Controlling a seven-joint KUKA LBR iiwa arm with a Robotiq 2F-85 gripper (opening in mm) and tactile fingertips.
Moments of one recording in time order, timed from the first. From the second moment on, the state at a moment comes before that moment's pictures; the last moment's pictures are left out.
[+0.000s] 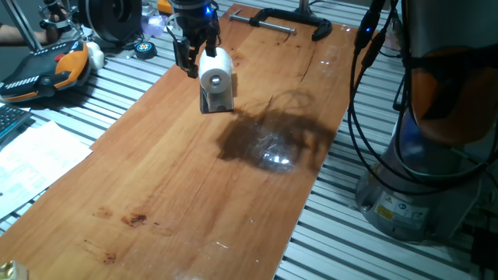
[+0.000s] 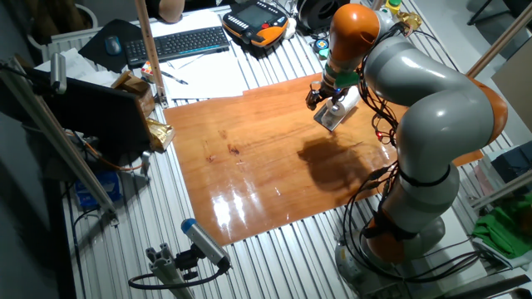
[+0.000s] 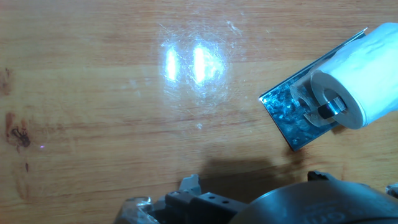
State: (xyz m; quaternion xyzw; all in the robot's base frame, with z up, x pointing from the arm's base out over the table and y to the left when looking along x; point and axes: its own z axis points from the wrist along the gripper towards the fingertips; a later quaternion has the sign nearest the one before) arm 0.515 0.001 0.236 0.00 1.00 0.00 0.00
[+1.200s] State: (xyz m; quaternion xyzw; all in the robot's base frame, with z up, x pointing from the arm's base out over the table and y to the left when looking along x) arm 0.513 0.000 0.236 -0.17 0.98 -0.04 -0.12
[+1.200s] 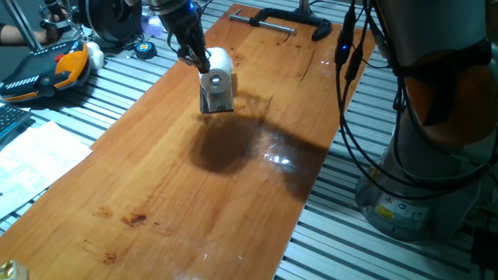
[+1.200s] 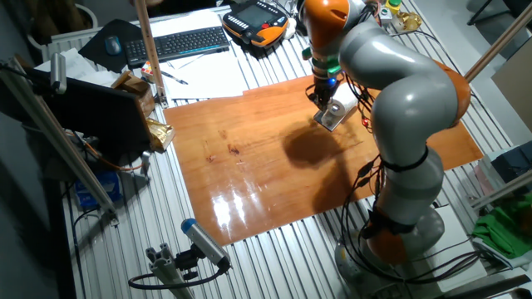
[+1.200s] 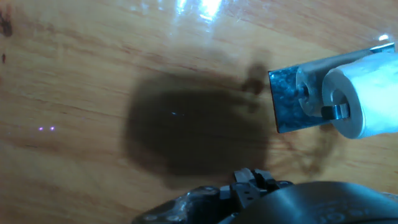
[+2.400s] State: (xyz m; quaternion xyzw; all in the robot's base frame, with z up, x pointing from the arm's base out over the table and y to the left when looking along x) arm 0.512 0.000 0.236 -0.02 0.99 -0.07 -0.09
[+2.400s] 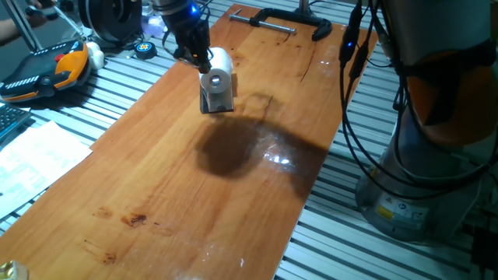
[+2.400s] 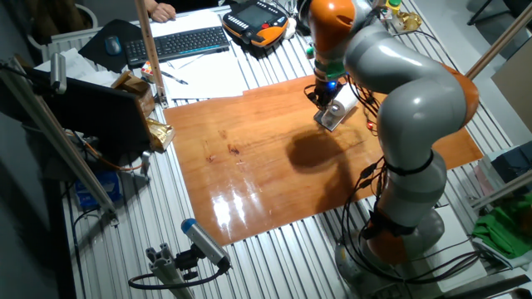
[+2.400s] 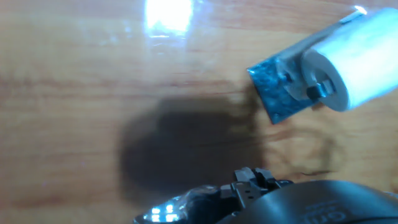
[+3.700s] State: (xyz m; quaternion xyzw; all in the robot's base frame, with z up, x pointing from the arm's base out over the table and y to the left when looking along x) arm 0.547 -0.051 0.220 0.20 0.98 -0.06 -0.04
